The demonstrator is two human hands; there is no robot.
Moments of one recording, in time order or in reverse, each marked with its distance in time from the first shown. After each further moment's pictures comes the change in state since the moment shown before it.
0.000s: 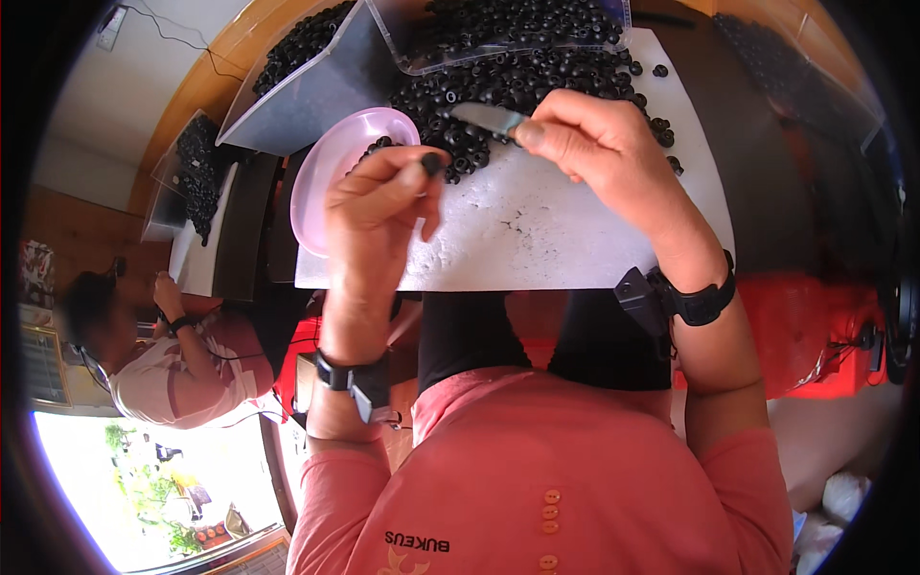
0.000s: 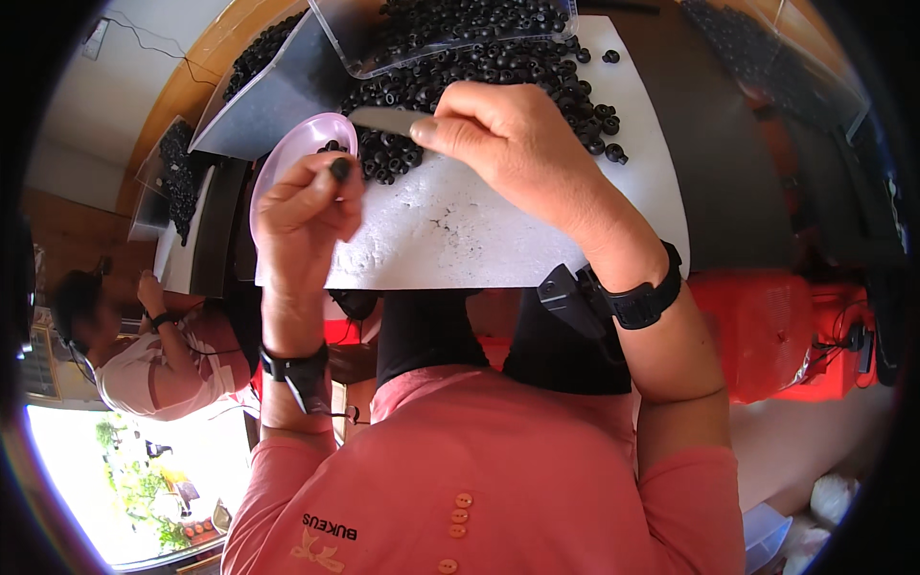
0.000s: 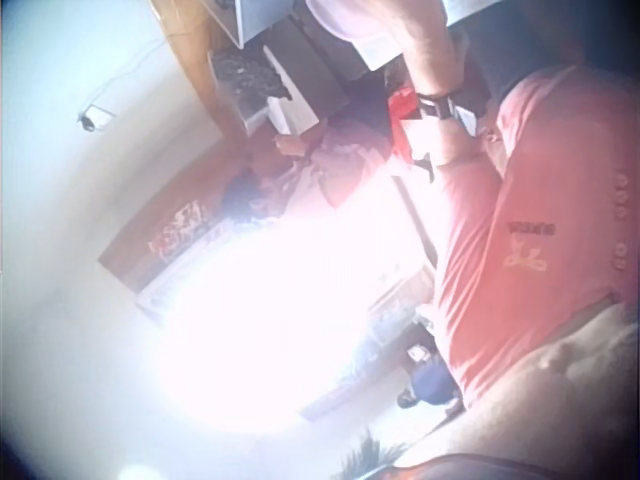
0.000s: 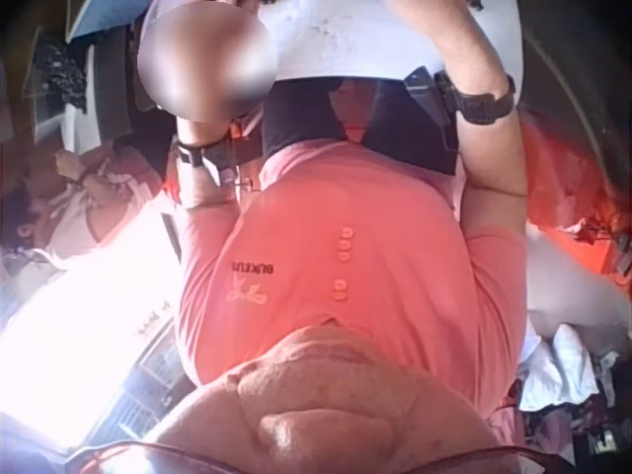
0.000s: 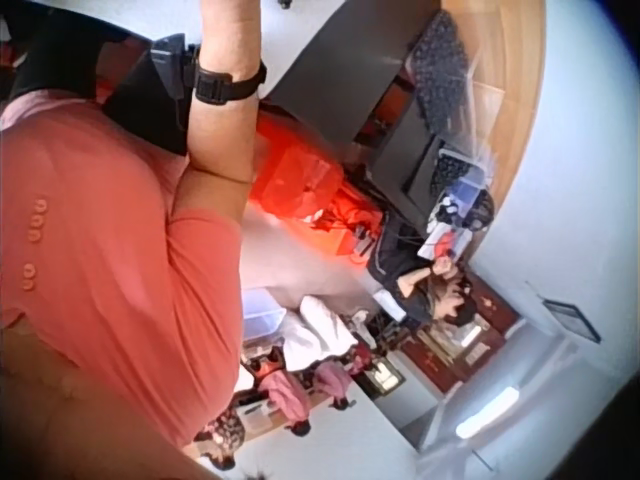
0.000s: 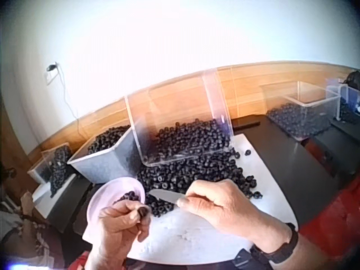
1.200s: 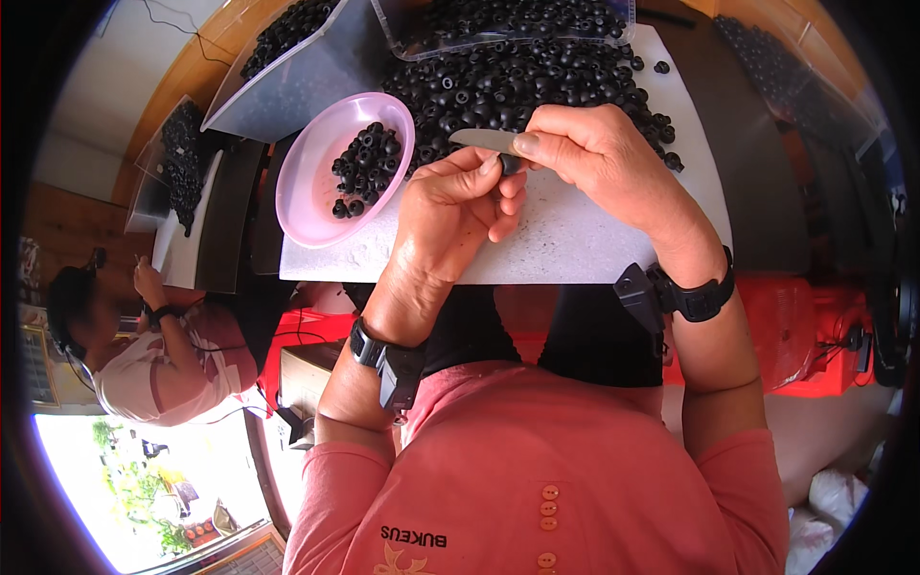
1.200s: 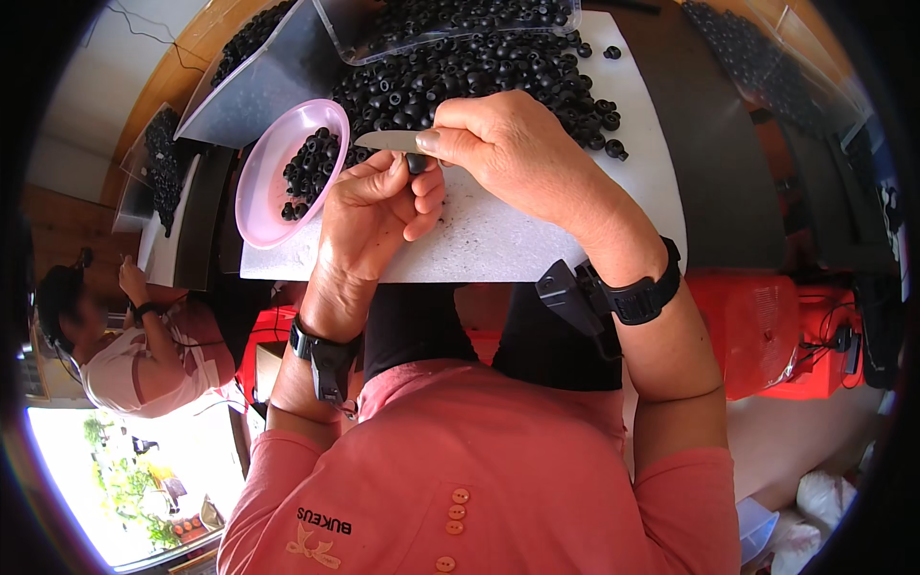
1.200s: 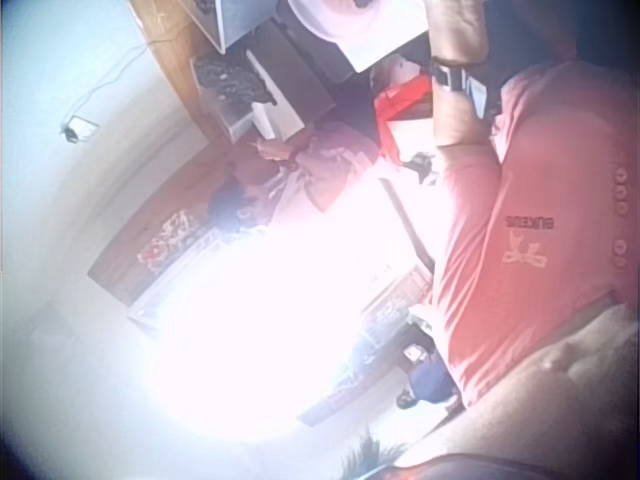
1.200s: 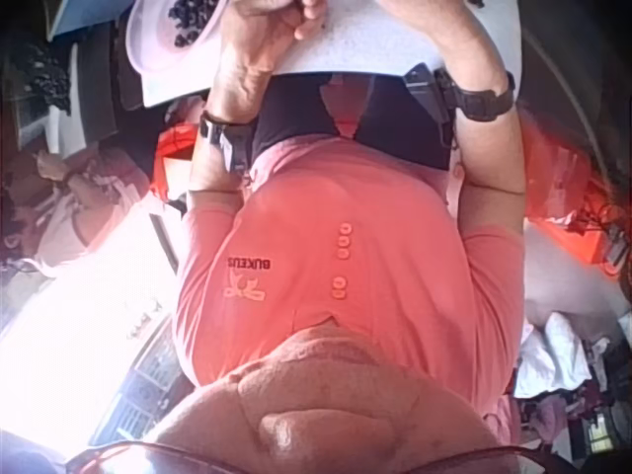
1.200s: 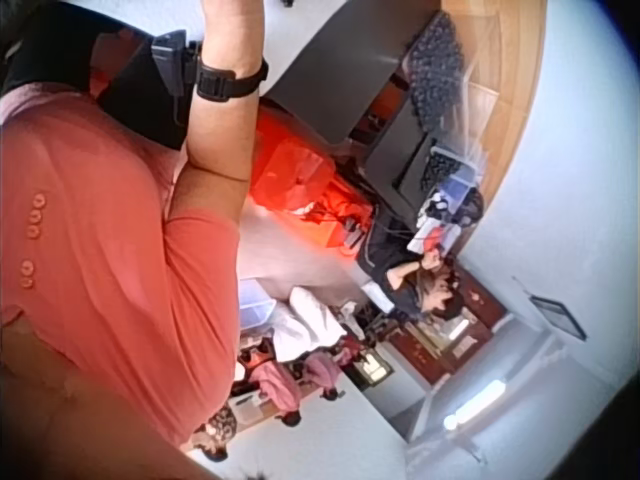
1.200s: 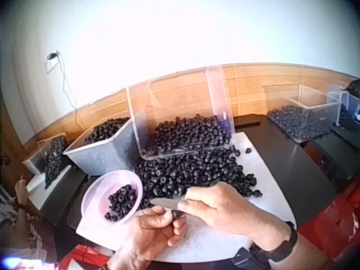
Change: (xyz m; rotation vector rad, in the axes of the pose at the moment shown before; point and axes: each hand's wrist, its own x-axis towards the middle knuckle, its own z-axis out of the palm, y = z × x) left_hand 0.016 -0.057 0.020 -0.437 -0.243 -0.302; right_hand -0.002 0.000 0.002 -0.150 -0.173 0.050
